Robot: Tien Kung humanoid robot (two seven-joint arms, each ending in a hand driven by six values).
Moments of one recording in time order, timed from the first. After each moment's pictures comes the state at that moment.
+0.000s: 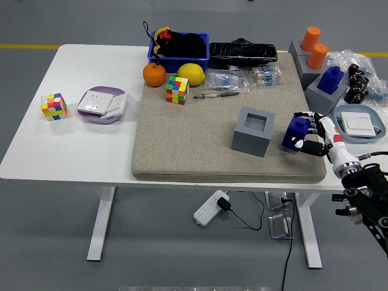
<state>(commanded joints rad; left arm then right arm) -0.08 0.21 -0.50 -0.26 0.46 0.01 0.14 0.46 -0.27 0.82 0.86 -1.08 -0.34 0.29</state>
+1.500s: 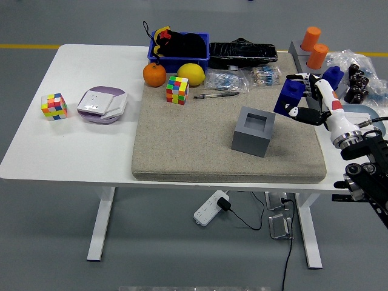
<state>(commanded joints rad) -0.09 0.21 -0.50 -0.26 0.46 0.01 0.14 0.52 -0.30 0.87 1.09 -1.17 -0.34 0.25</state>
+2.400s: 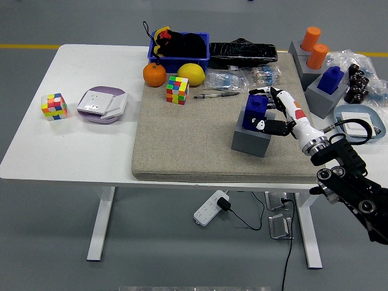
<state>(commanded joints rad) -0.09 0.22 -0.49 -0.26 0.45 0.01 0.14 0.59 -0.24 0.70 1.00 -1.12 -0.33 0.26</state>
